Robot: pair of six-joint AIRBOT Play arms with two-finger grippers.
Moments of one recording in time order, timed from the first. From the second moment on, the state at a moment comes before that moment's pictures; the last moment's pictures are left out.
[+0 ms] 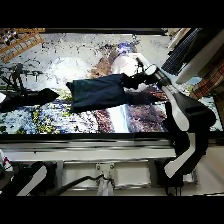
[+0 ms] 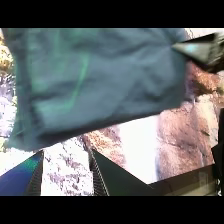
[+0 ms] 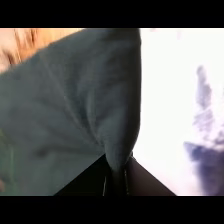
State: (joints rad) left arm 0.16 -0.98 0.85 0.86 -1.06 -1.29; right arm 0.14 -1.84 1.53 -0.80 0.93 1.56
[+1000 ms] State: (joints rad) left arm 0.16 -0.98 0.85 0.86 -1.06 -1.29; right arm -0.42 -1.32 1.56 -1.18 1.22 1.99
